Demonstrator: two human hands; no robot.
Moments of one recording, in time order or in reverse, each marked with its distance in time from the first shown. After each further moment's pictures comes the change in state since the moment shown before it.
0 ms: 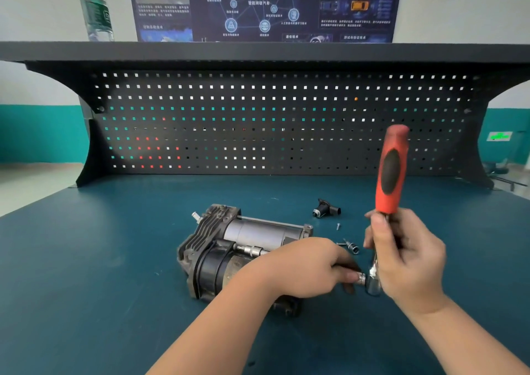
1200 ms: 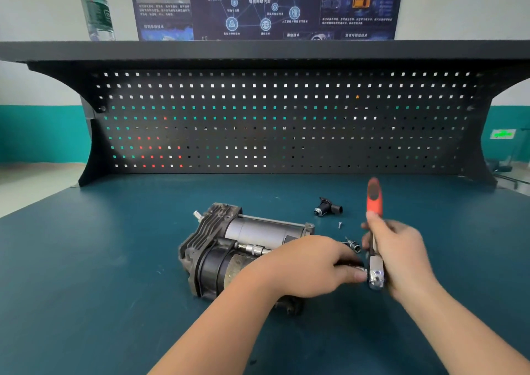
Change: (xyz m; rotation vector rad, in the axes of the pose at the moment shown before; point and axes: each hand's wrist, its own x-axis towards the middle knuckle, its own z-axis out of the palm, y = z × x) left_hand 0.001 -0.002 0.004 0.072 0.049 -0.017; right_hand 0.007 0.017 0.008 0.151 0.030 0.947
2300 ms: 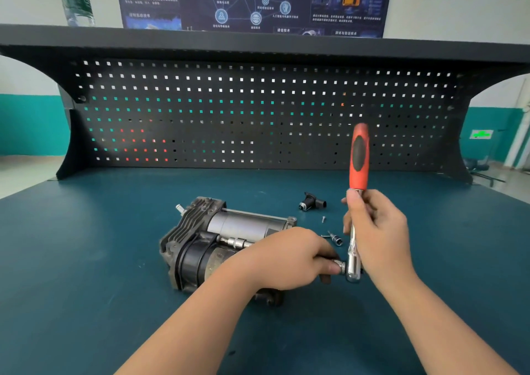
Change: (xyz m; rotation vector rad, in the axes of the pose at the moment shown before) left_hand 0.001 0.001 0.000 -0.019 -0.018 0.008; right_hand -0.014 -0.019 -0.001 -0.156 -0.052 -0.516
